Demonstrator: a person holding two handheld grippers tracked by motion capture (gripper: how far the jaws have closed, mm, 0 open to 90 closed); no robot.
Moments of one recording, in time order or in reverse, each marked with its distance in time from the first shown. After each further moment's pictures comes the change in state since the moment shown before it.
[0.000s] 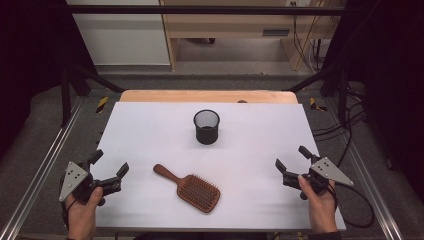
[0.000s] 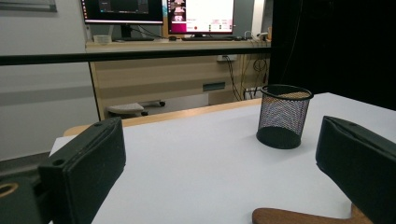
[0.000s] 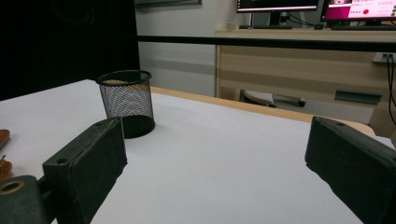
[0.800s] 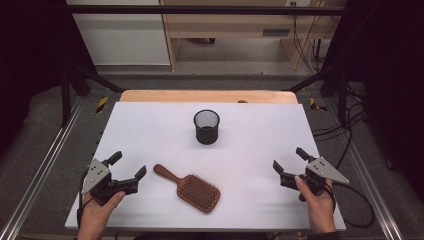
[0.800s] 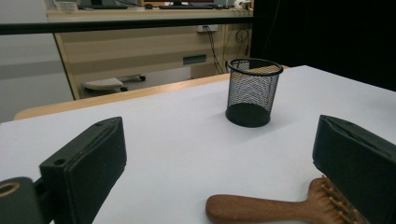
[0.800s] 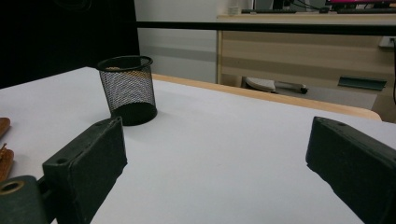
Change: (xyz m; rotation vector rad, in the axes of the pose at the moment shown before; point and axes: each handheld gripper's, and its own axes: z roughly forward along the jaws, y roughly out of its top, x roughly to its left) left arm -0.034 0.004 0.023 0.127 -0.074 0.000; right arm 0.004 -0.003 0.004 0.059 0.003 0.007
